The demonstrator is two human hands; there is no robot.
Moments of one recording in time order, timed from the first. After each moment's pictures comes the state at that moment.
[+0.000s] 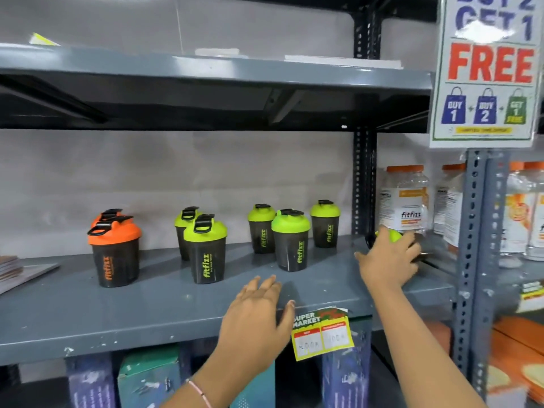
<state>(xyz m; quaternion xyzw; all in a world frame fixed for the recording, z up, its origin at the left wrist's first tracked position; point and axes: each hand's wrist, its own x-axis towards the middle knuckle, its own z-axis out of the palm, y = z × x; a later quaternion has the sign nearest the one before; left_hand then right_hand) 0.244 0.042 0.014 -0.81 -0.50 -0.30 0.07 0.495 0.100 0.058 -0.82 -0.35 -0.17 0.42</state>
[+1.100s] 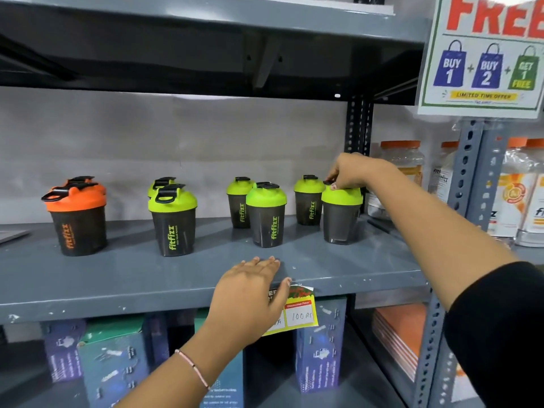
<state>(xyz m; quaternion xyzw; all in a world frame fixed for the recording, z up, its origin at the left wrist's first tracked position) 0.296 0.049 0.004 -0.81 -0.48 -0.30 0.14 0.546 0.155 0.199 -0.68 -0.72 -0.09 0.11</state>
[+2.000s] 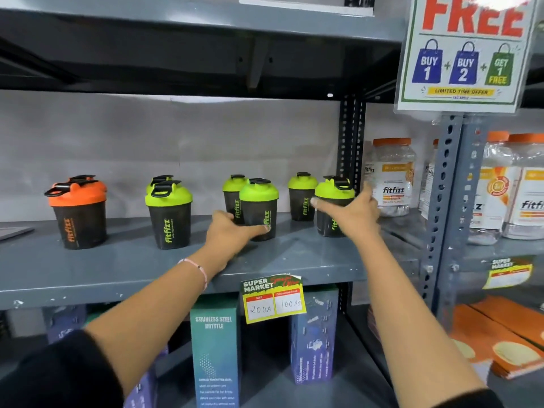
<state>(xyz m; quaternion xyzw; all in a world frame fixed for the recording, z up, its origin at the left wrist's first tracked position) 0.296 0.113 0.060 -0.59 -0.56 -0.52 -0.27 0.539 0.106 0.079 -0.68 -0.47 0.08 0.55</state>
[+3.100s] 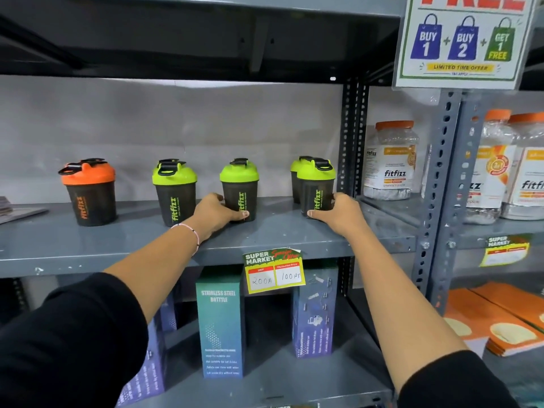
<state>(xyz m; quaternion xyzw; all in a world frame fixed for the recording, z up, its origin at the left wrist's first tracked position) 0.258 0.138 0.058 -0.64 -0.57 -0.45 -0.26 0.535 0.108 0.048 -0.66 -0.60 0.10 0.44</state>
